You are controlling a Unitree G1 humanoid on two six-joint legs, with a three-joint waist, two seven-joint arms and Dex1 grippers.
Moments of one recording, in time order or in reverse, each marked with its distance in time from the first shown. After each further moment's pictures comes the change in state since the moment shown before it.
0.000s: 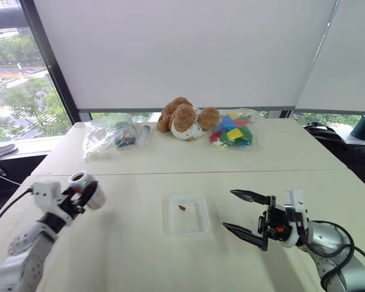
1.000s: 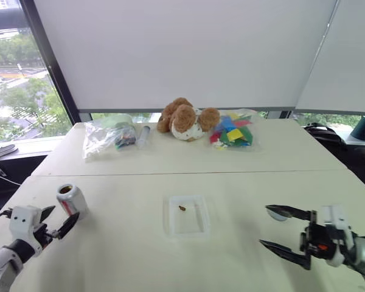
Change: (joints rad) left arm 0.164 0.067 0.124 0.081 0.238 -0.037 -0.328; right arm 0.266 -0.182 -0.281 0.022 0.042 -0.045 0.121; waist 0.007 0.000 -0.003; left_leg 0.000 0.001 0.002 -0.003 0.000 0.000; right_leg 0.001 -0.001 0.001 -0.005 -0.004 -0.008
